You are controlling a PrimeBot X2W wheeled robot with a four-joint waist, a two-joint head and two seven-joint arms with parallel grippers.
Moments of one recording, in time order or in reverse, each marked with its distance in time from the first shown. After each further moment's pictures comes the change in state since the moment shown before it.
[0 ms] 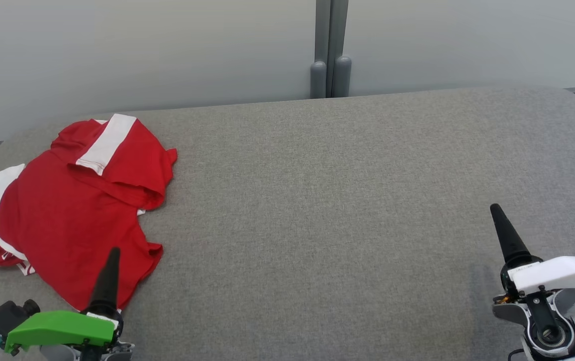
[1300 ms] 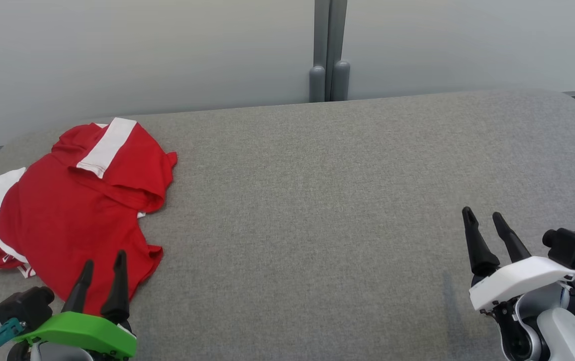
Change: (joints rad) left arm 0.032 0.070 -0.084 -0.076 0.555 0.074 -0.128; right arm 0.006 -0.070 0.168 -0.060 -0.554 -0.088 -0.124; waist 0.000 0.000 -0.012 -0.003
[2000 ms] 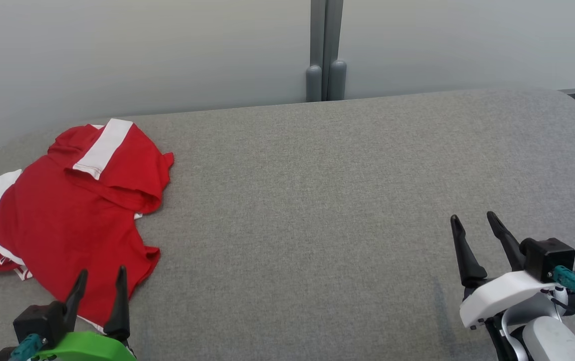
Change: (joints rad) left arm 0.053 0.025 -0.014 -0.018 0.271 0.034 -0.074; right arm 0.023 -0.031 0.075 -0.019 -0.296 -0.052 -0.075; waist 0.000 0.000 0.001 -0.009
